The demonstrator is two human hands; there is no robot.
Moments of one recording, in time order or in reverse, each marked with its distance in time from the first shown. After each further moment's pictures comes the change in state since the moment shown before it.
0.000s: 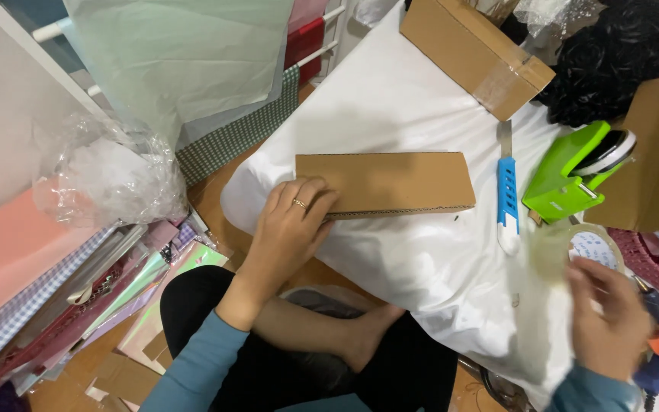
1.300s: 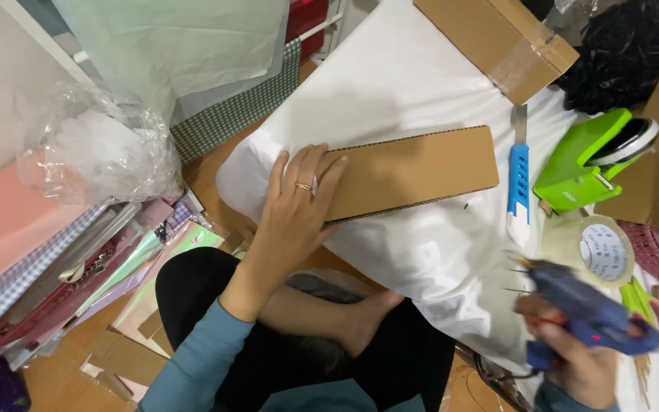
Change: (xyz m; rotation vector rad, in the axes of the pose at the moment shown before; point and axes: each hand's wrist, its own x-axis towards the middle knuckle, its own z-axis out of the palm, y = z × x) left_hand 0.003 0.014 -0.017 0.395 -0.200 -0.047; right_hand -0.051 0.007 0.002 0.801 -0.295 0.263
